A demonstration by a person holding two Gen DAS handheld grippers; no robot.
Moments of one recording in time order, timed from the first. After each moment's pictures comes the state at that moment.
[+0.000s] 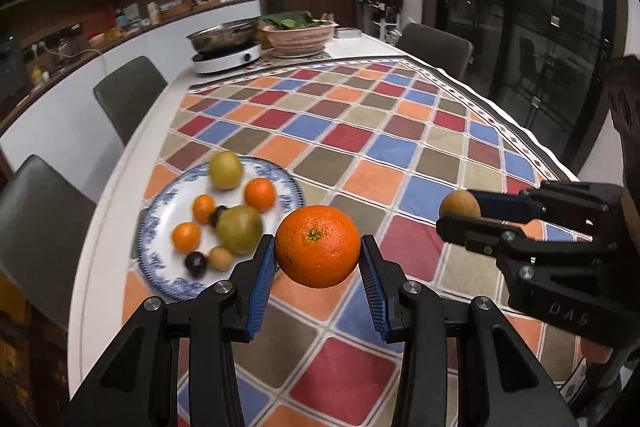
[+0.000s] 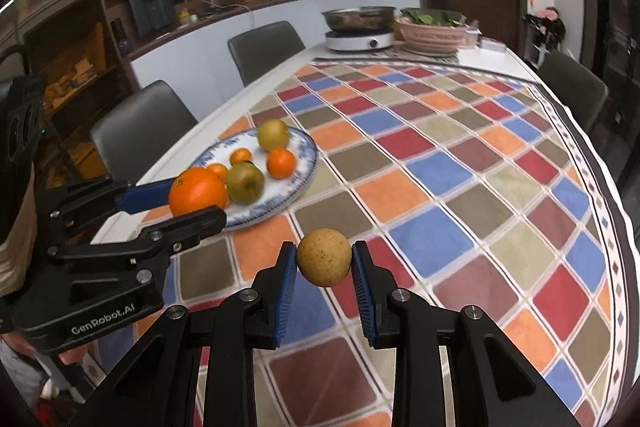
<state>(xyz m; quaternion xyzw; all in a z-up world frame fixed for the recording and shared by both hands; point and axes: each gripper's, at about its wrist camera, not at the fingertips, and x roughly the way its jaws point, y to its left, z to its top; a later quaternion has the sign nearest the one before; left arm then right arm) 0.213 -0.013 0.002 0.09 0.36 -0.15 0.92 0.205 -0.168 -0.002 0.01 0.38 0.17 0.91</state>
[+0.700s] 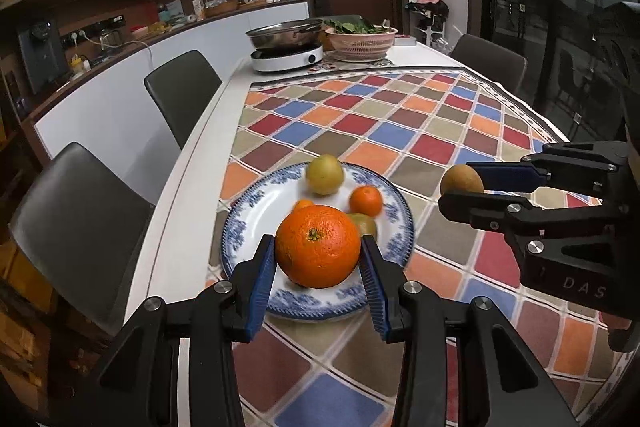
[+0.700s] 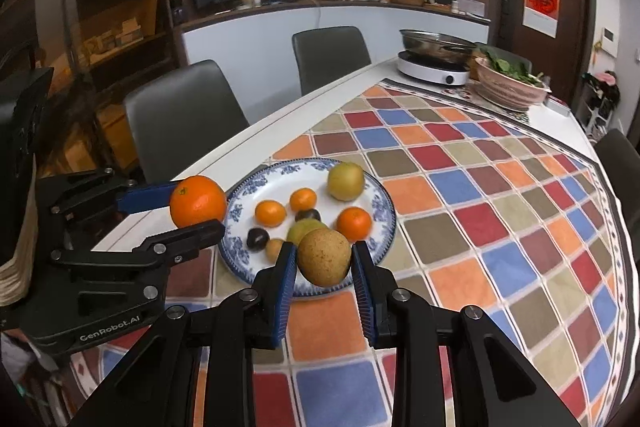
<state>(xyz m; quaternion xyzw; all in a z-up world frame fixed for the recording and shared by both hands) 0.247 0.067 0.005 0.09 0.35 -0.08 0.93 0.261 -0.075 0.019 -0.08 0.35 0.25 0.90</state>
